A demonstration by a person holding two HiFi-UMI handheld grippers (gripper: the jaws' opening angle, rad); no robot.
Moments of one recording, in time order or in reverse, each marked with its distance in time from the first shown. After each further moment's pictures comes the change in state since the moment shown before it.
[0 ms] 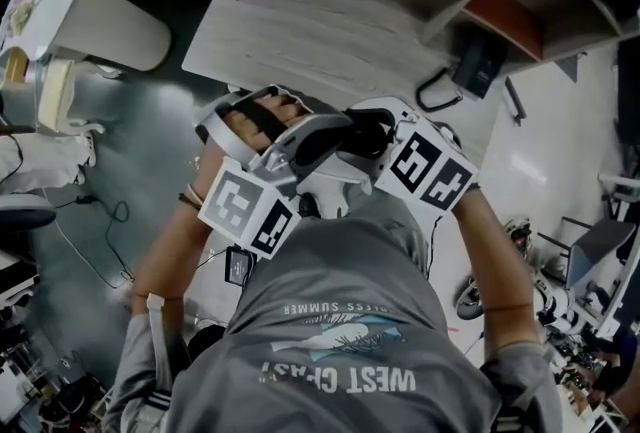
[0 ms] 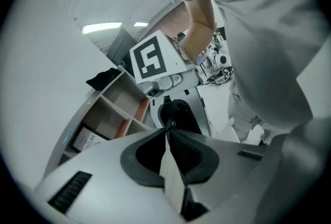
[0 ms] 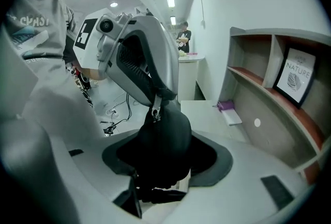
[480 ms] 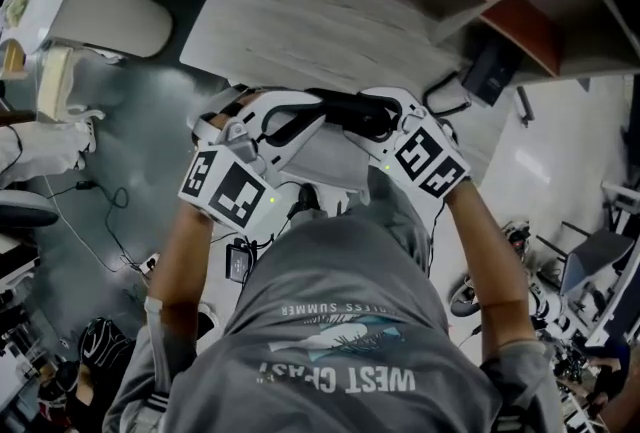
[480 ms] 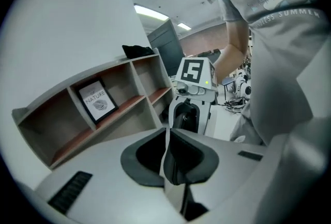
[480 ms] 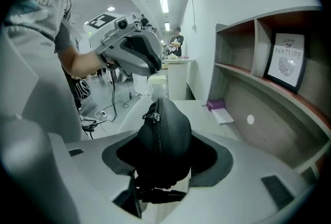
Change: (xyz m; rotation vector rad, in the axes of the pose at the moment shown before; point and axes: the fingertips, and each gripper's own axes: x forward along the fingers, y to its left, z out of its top) left arm 0.020 0.016 -0.070 -0.503 -0.044 0.068; right arm 0.033 -0.064 -0.045 0.013 -0.072 -0.074
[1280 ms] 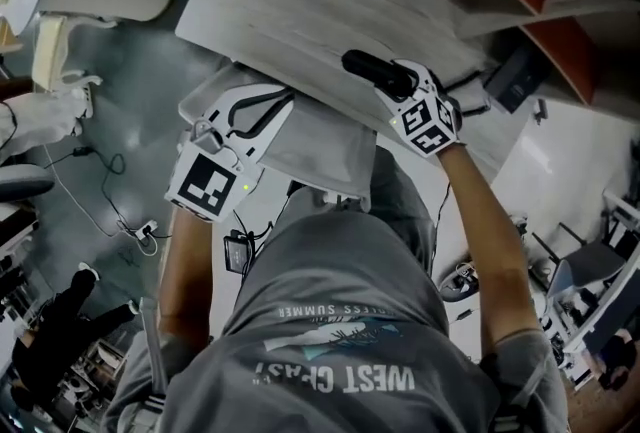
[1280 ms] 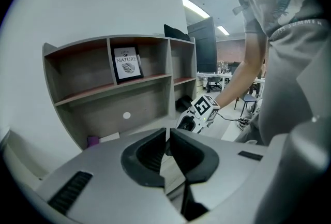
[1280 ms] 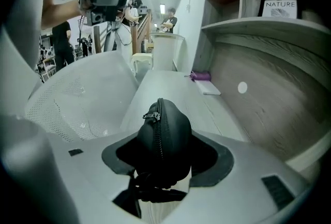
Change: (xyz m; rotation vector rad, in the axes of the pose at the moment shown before) left arm 0.007 0.028 -0.094 -0.371 0.046 0.133; right arm 0.104 -0.107 -0.156 -0.039 0.151 -0.158
